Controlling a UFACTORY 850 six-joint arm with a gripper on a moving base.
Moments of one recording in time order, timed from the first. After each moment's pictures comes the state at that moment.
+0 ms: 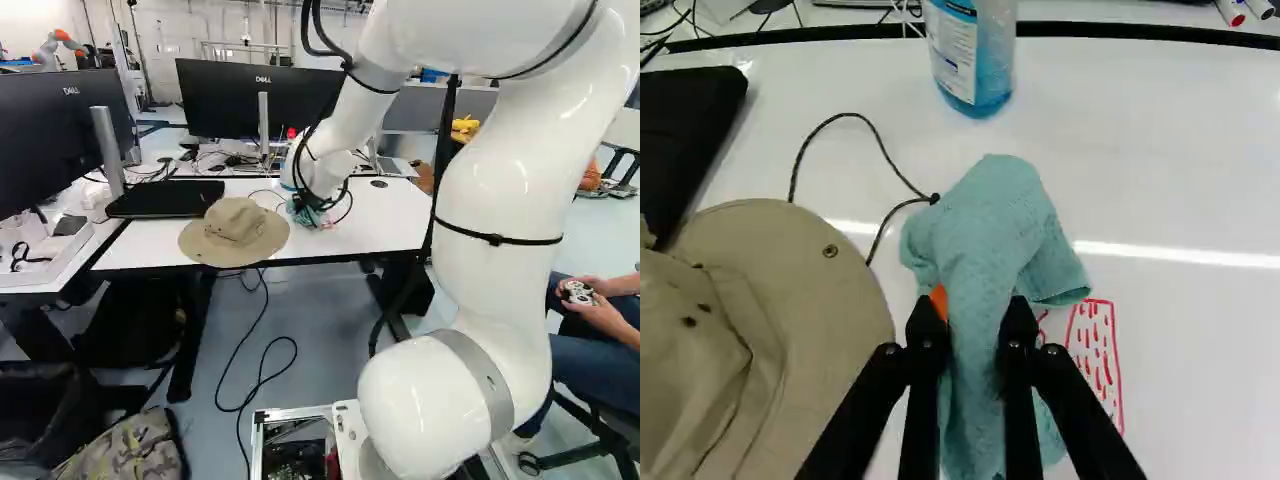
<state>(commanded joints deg) 12.7 -13.1 -44.8 5.3 9.5 0.0</state>
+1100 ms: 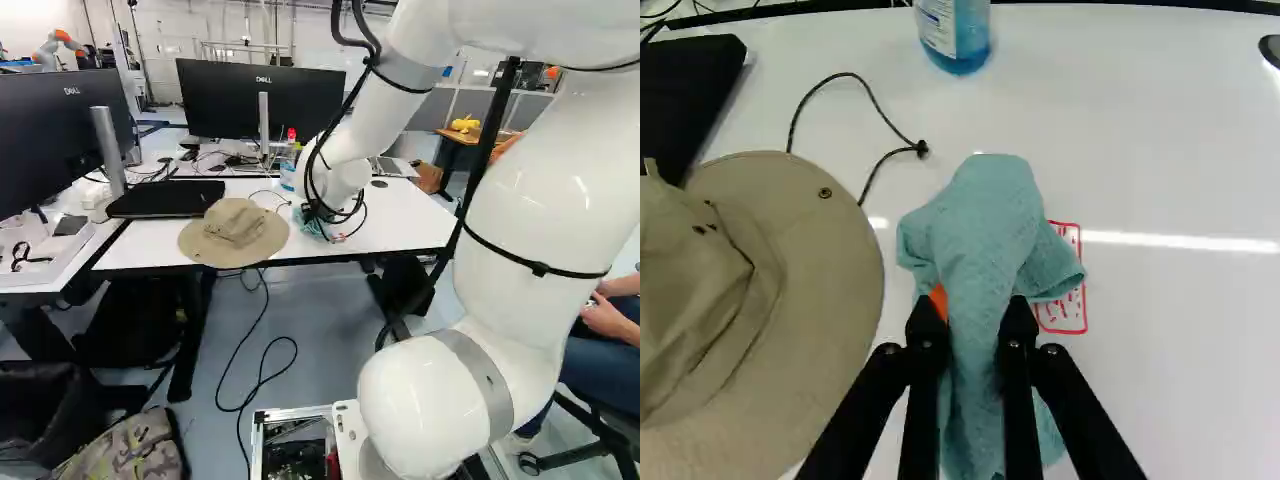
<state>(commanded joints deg) 9.7 -4.6 -35.2 5.3 9.5 0.0</state>
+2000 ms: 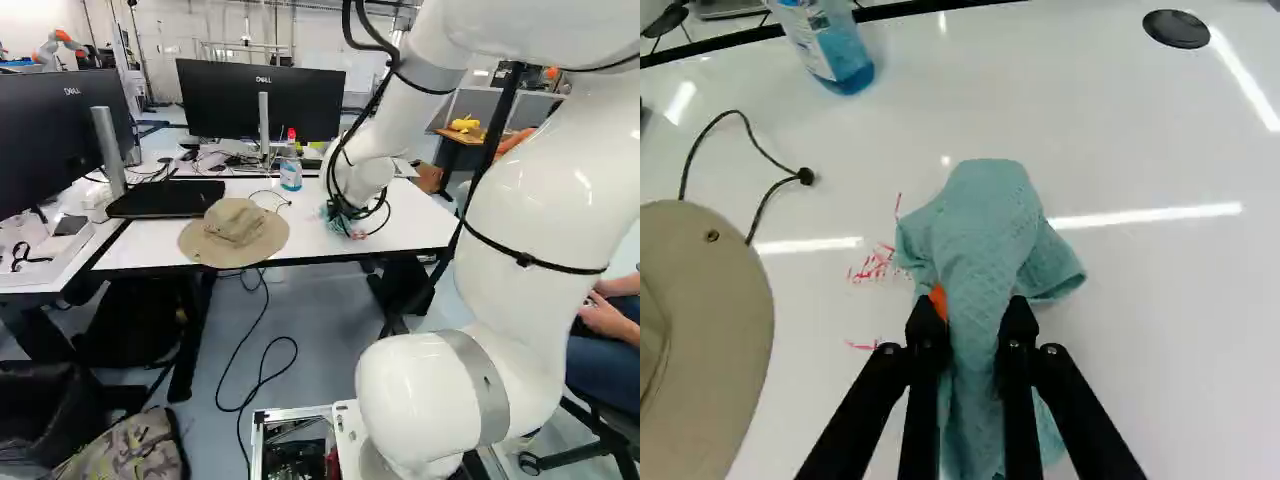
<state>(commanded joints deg) 0.7 -6.5 -37.3 5.3 9.5 0.0</state>
